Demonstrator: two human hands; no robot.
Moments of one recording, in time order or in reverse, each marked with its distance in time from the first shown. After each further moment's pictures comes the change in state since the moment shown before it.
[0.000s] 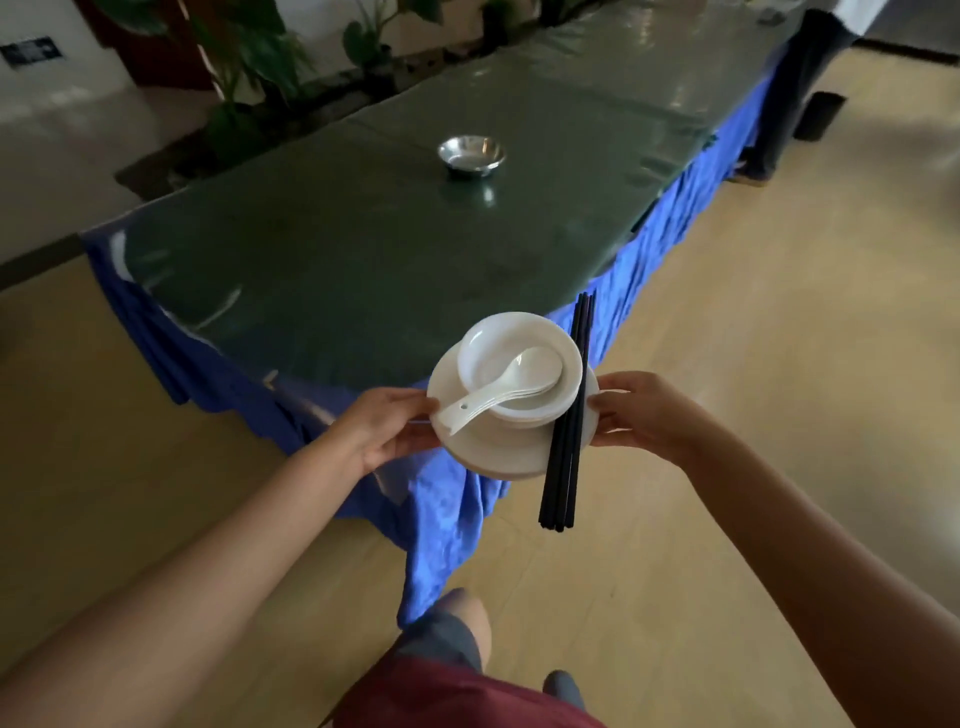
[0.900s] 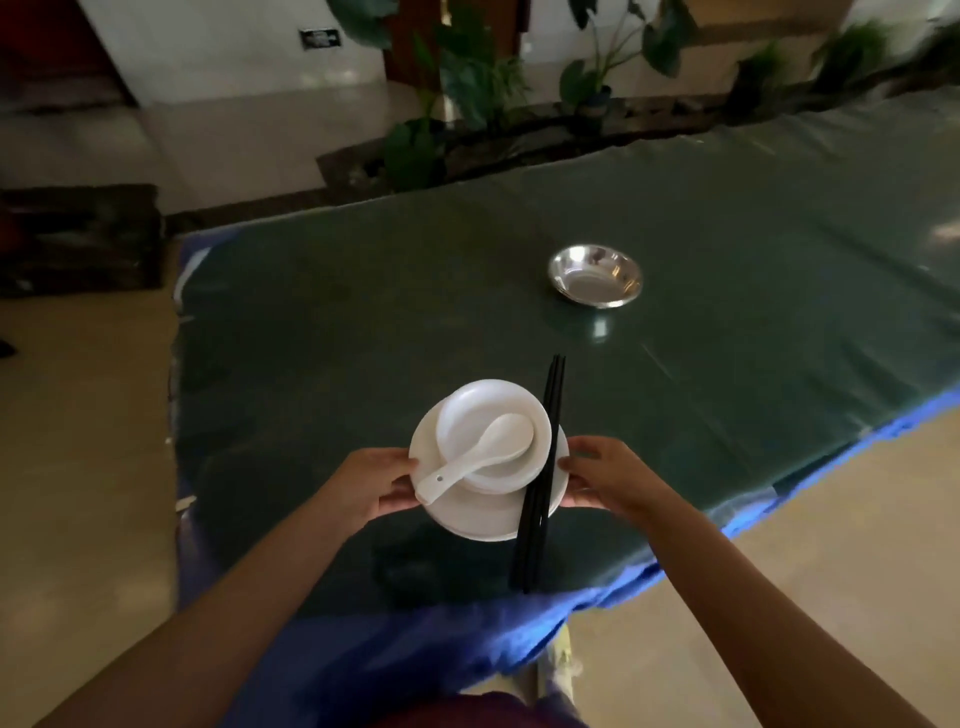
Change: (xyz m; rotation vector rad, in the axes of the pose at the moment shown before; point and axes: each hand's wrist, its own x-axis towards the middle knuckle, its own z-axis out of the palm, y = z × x) left_hand 0.291 0.134 0.029 -0.261 0.503 -0.098; right_hand 0.423 -0.166 -0.053 -0.169 -0.474 0.066
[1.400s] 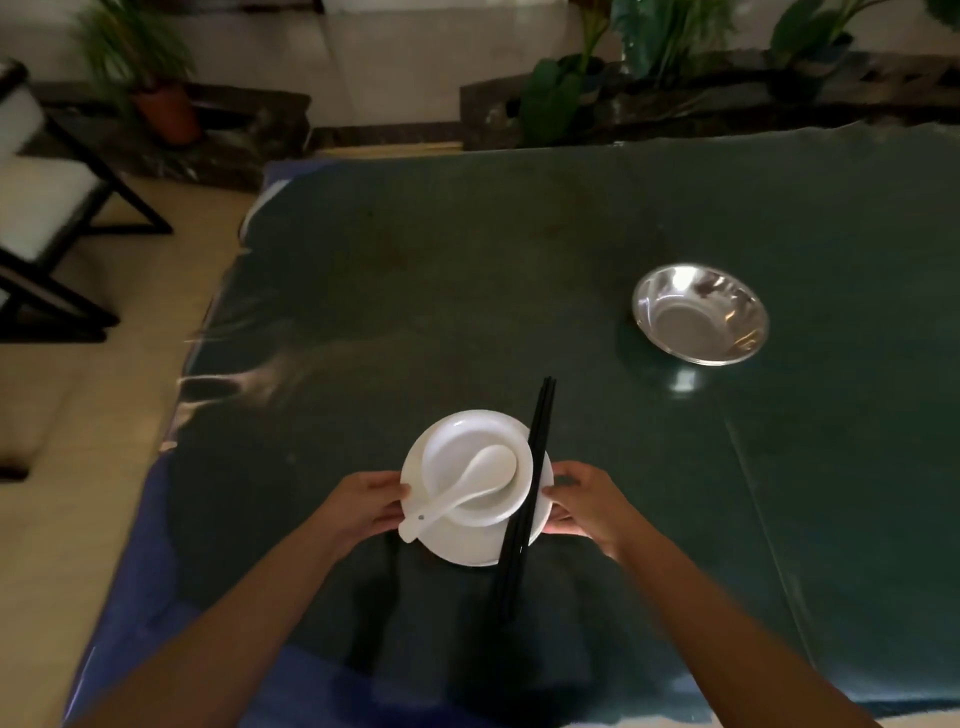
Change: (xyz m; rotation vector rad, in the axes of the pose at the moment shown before) left_hand 0.090 -0.026 0.050 -0.132 0.248 -0.133; right_hand 0.162 -0.016 -0.048 -0.231 -0.299 0.139
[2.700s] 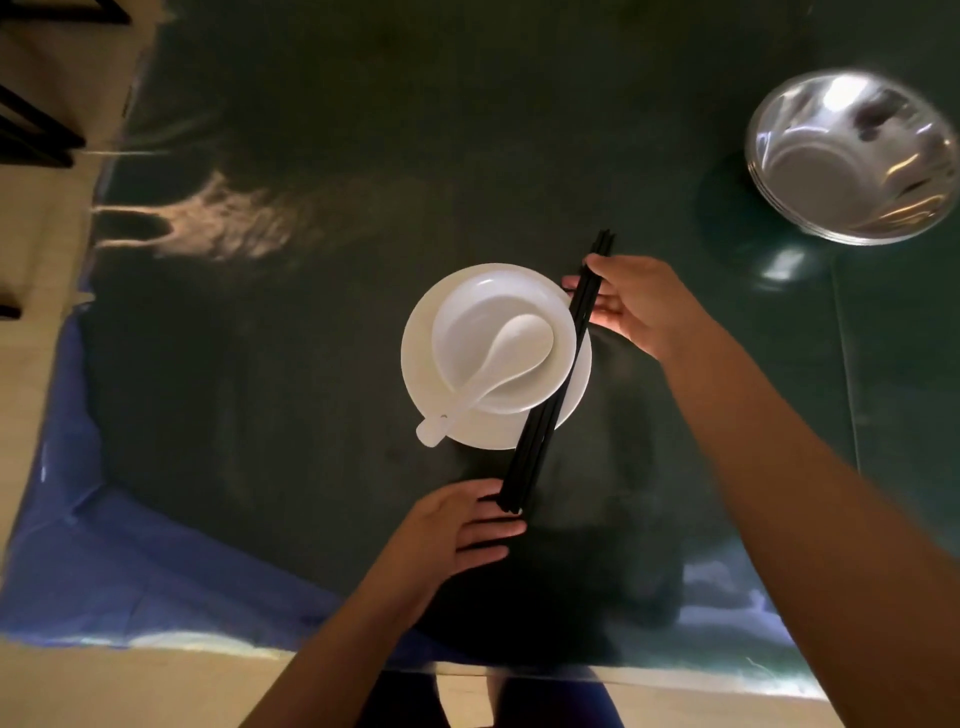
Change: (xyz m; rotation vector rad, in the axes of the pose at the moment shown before) left_hand -0.029 -0.088 0.100 -0.356 -0.143 -0.153; right_hand 0.125 -0.045 -0.027 0.233 0.034 -0.037
